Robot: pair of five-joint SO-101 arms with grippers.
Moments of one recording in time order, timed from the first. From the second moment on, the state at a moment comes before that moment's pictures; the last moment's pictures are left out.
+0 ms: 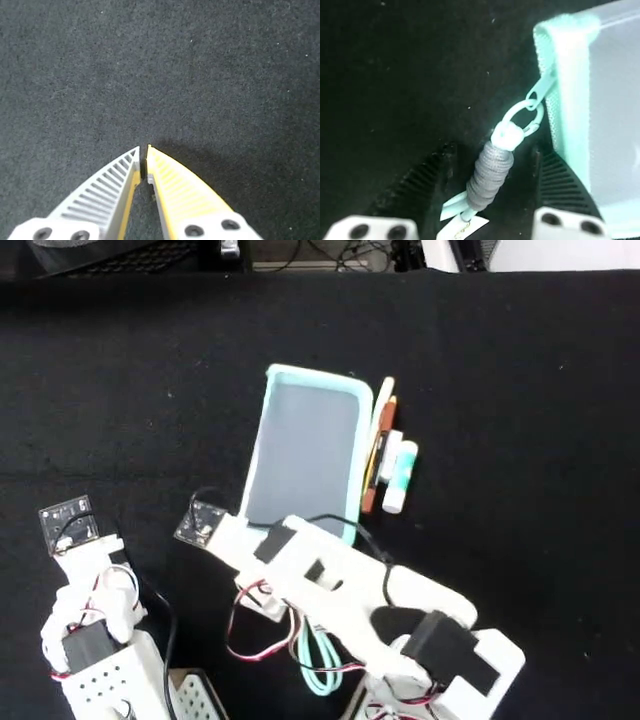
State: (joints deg) left arm -33.2 -104.3 96.6 72.3 -7.0; right arm -50.2 -3.7 47.7 52.3 11.8
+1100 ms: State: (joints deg) left arm 0.6 -104.4 86.6 60.7 3.4; right arm -42.1 -60.0 62.5 56.0 16.4
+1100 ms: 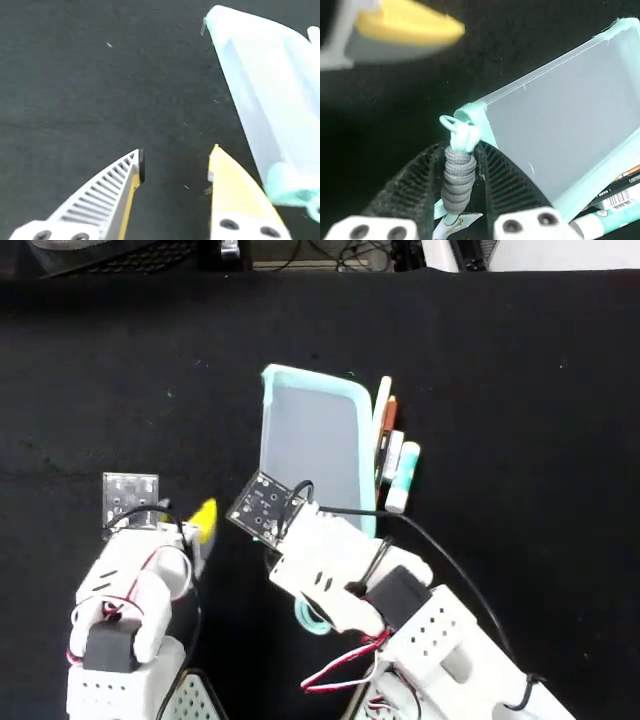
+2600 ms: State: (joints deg) left arm 16.8 -104.3 96.3 54.7 4.3; right arm -37.3 -42.2 57.0 48.4 16.8
